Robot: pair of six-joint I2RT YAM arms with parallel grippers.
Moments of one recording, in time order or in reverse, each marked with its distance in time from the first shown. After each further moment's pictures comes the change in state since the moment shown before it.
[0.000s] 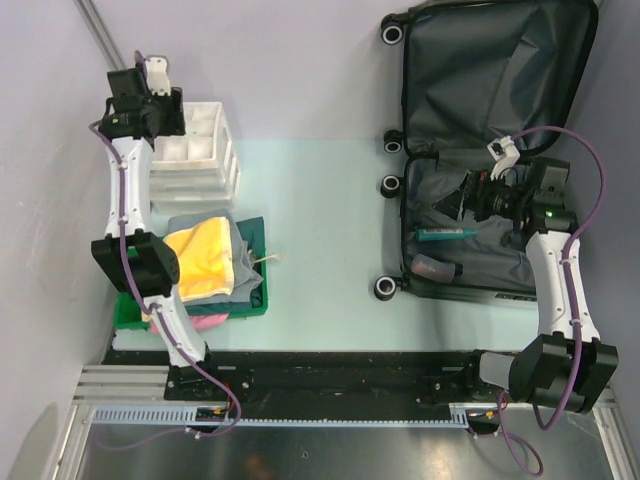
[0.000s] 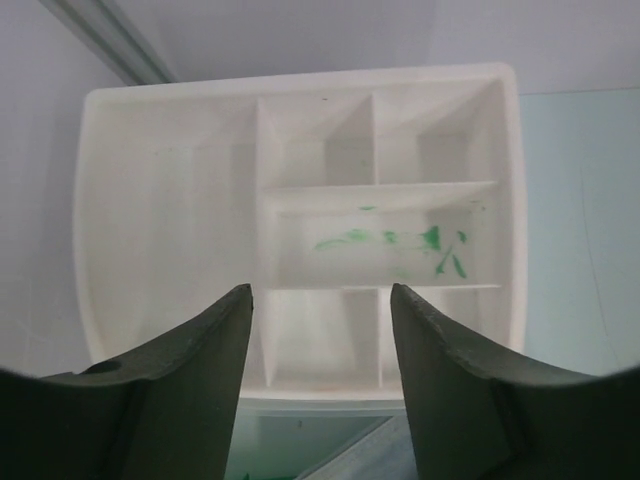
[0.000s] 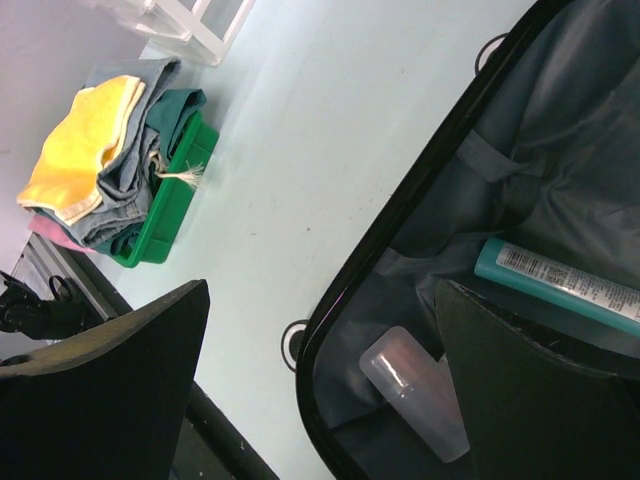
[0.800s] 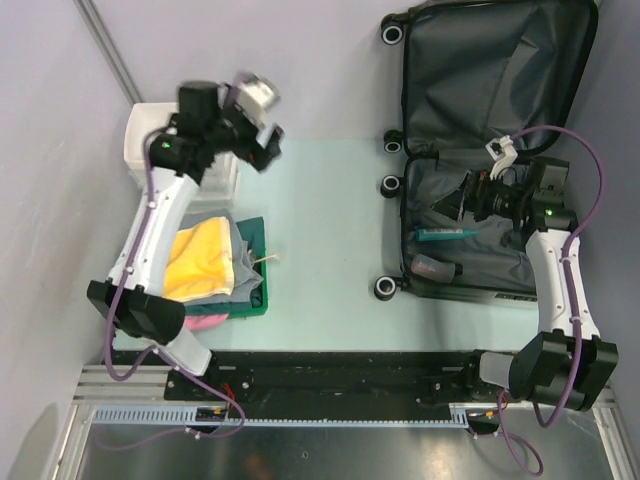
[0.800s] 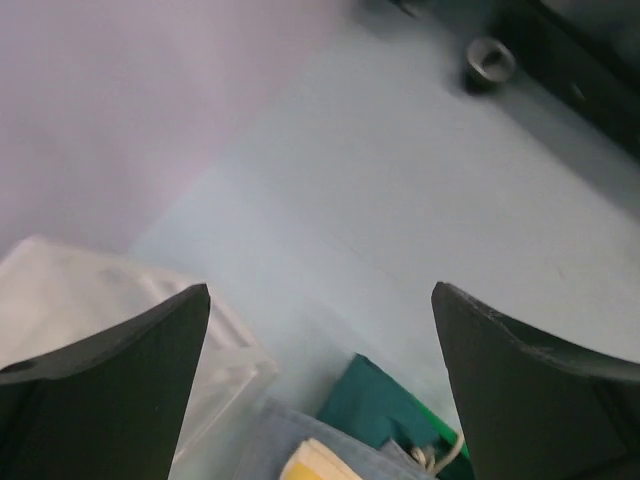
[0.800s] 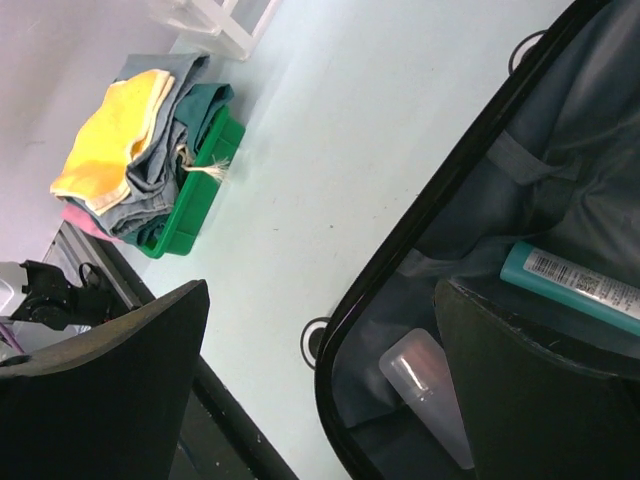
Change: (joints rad) left arm -0.469 -0.360 -0.381 -0.051 0.246 0.362; right arm -0.007 0.012 0.006 -0.016 -0.069 0.003
